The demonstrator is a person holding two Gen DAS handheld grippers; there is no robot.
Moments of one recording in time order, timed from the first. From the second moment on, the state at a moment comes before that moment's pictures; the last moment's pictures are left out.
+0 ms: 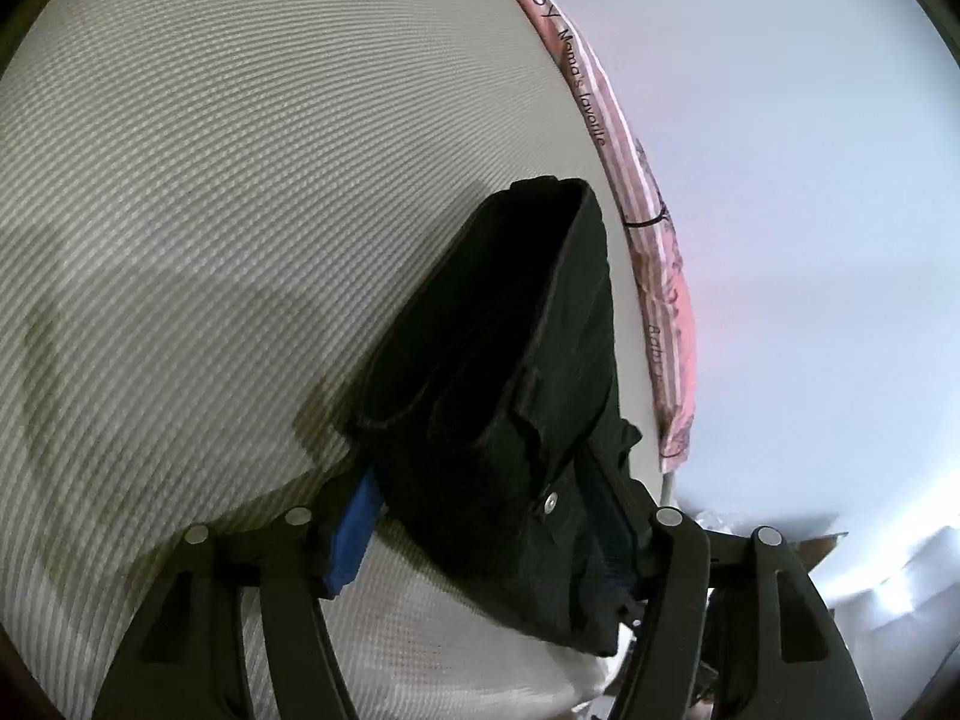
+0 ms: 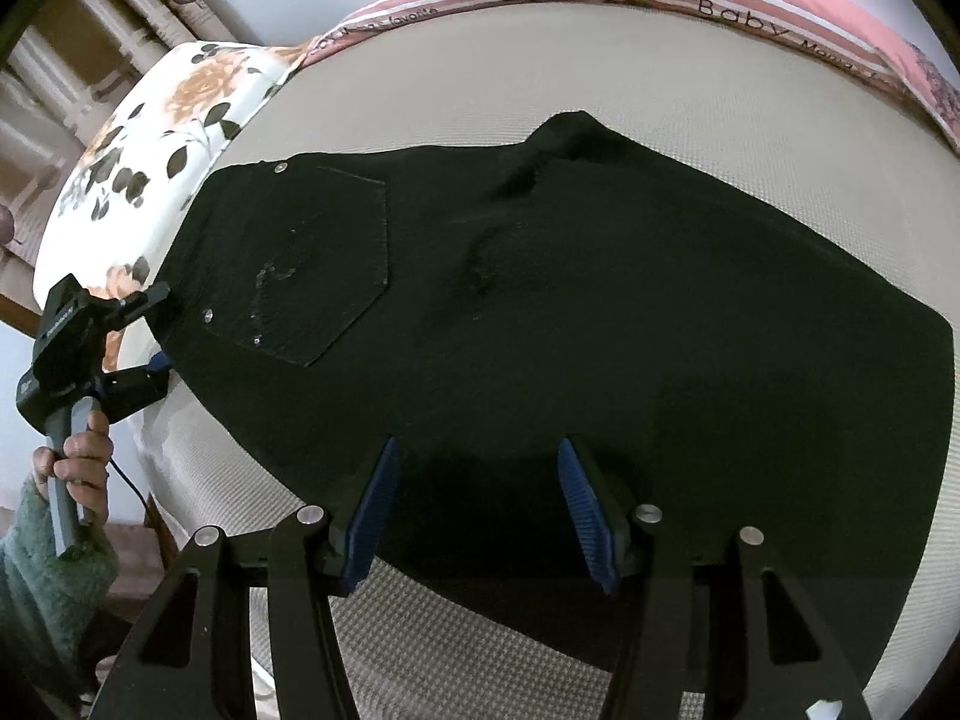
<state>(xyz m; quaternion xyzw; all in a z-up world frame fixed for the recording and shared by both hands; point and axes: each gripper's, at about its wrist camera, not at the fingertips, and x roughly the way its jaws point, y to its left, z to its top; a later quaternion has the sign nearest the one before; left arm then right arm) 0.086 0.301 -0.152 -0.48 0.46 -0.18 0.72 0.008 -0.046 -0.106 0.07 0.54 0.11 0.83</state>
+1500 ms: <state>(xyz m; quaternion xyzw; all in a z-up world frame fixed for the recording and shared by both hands) 0.093 0.155 -0.012 -0.28 0.38 -0.26 0.84 -0.019 -0.119 -0.085 0.16 0.48 0.07 0.86</state>
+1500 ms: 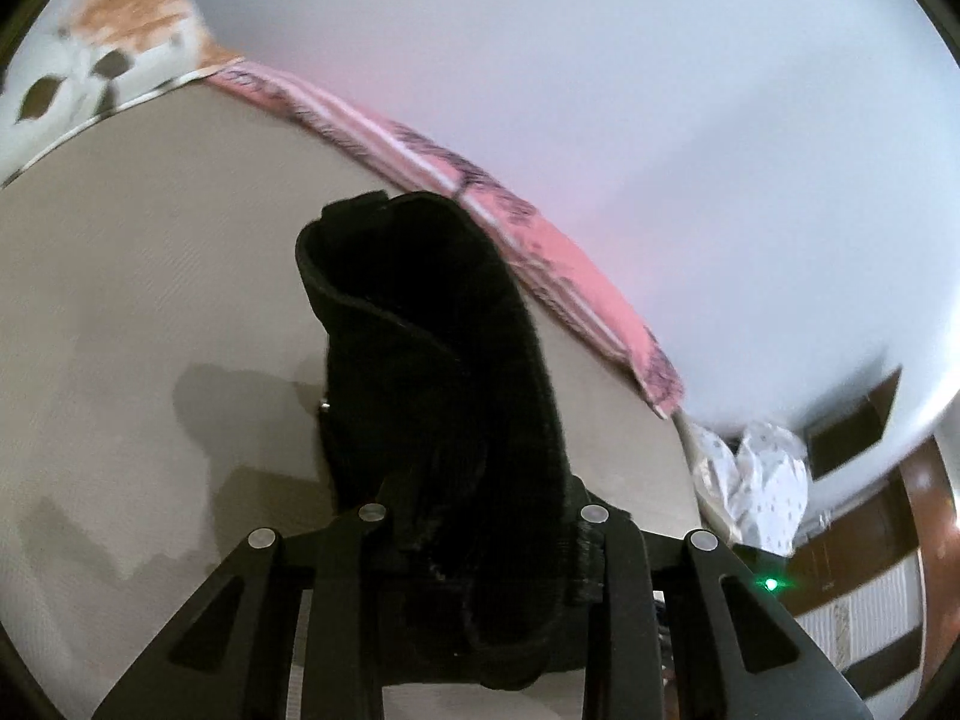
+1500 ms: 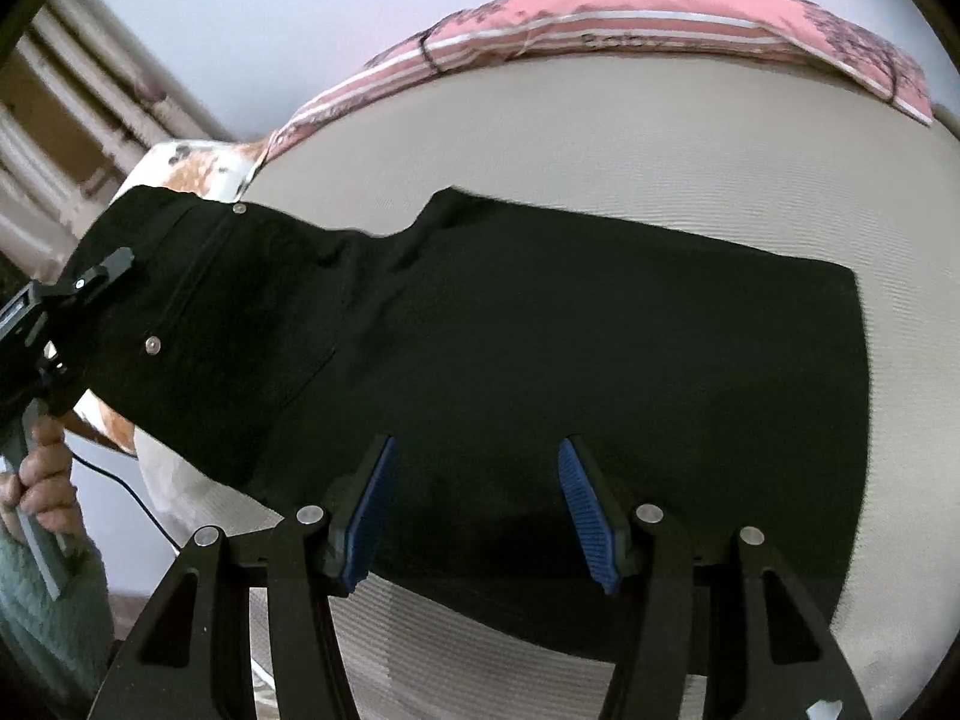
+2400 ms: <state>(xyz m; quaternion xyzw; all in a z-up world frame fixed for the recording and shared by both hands) 0.082 -0.080 -0.014 -0.14 0.46 -0.38 0.79 -0.067 -0.275 -0.062 0.28 0.41 -0.02 0.87</state>
